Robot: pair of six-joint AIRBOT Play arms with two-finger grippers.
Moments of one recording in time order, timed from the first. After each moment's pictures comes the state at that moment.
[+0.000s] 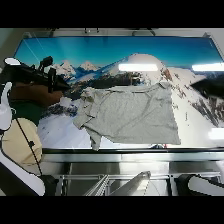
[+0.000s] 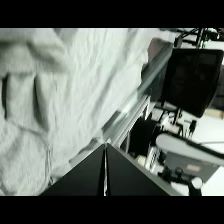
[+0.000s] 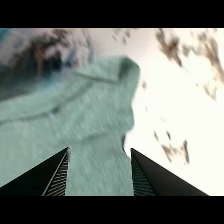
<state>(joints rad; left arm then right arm) 0.21 -1.98 1.76 0.56 -1.80 -1.30 -0.55 -1.36 1.01 -0.64 1.01 0.90</state>
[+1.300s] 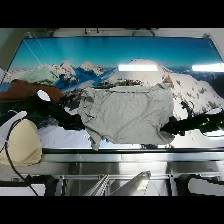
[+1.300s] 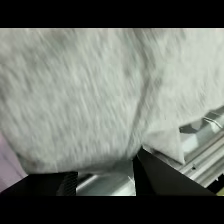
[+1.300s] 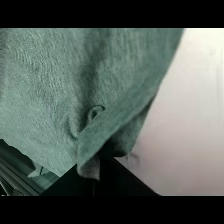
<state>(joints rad) -0.05 -1.57 0.96 0.98 -1.31 -1.19 -0.37 -1.48 0.66 -0.81 1.19 1.02</state>
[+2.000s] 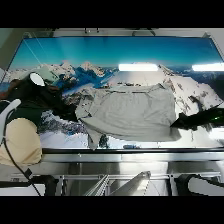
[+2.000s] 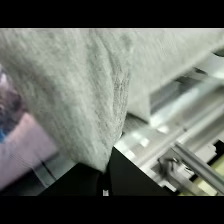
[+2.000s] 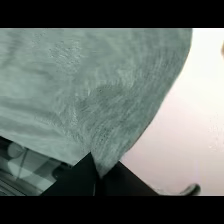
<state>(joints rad) -0.02 -1.52 1.21 1.02 -1.62 -1.17 -0.46 -1.38 0.84 -0.92 1.33 1.08</state>
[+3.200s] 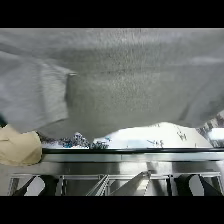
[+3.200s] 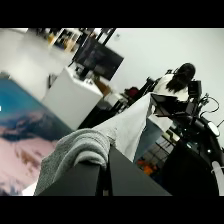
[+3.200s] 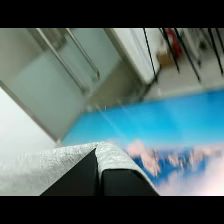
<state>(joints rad) 0.64 -1.02 1.25 -0.12 -1.72 -0.94 -0.70 -0.77 1.14 -0.13 1.31 1.01</state>
